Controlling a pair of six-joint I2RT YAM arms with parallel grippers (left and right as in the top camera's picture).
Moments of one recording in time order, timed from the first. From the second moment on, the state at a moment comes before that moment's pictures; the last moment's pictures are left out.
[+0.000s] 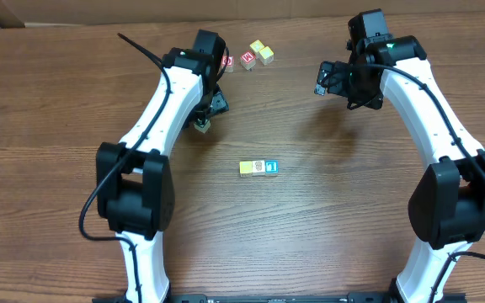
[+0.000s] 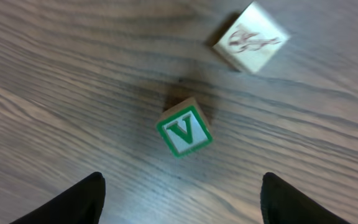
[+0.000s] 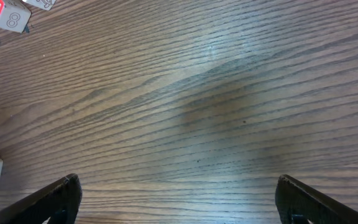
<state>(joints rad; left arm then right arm) -0.27 2.13 1.80 -1.12 -0.18 -0.73 0.19 2.01 1.79 -1.03 -0.10 0.42</state>
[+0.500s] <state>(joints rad) -0.27 2.22 1.80 -1.08 -0.20 -0.87 0.19 2.01 1.79 -1.03 -0.10 0.42</state>
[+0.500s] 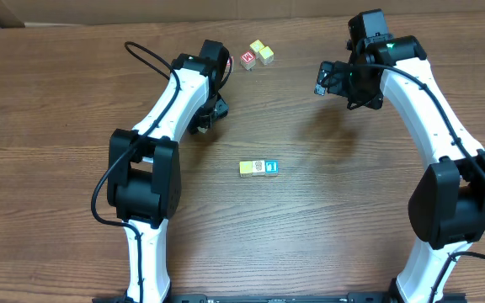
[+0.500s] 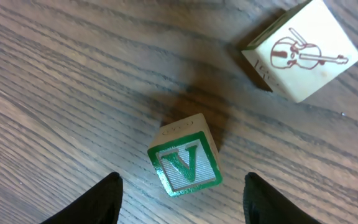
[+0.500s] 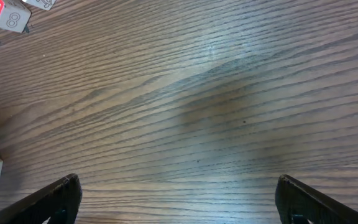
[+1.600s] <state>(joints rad) -0.27 2.24 1.80 -1.07 -0.24 -0.89 0.19 2.01 1.79 -1.03 -0.10 0.42</state>
